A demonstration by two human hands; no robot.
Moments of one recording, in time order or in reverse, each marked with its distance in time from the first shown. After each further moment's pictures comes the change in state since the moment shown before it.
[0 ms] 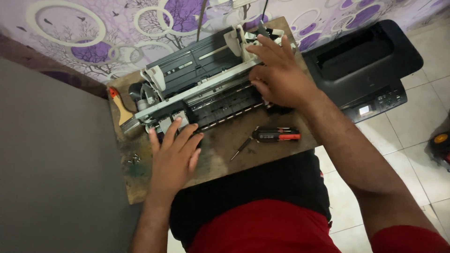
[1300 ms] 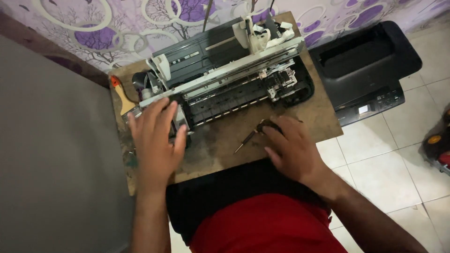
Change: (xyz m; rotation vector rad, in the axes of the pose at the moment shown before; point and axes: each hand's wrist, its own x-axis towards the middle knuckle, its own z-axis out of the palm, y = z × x) left_hand 0.004 -0.028 -0.009 -0.191 0.391 -0.113; right_hand -0.126 -0.129 0.022 -0.217 0.017 0.249
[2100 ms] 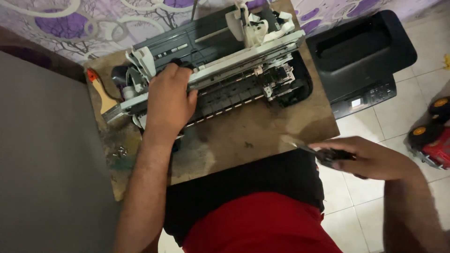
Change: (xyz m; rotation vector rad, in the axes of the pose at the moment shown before) left_hand 0.089 -0.027 0.082 0.183 -0.397 -0.015; right_hand -0.020 0.126 -0.098 0.736 -1.039 0.469
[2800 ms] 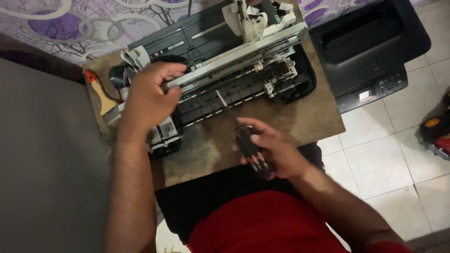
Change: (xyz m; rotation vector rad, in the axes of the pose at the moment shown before) left_hand -0.004 -0.016 -0.043 -0.657 -0.056 -0.099; right_hand 0.117 -0.111 0.111 1.343 0.175 -0.344
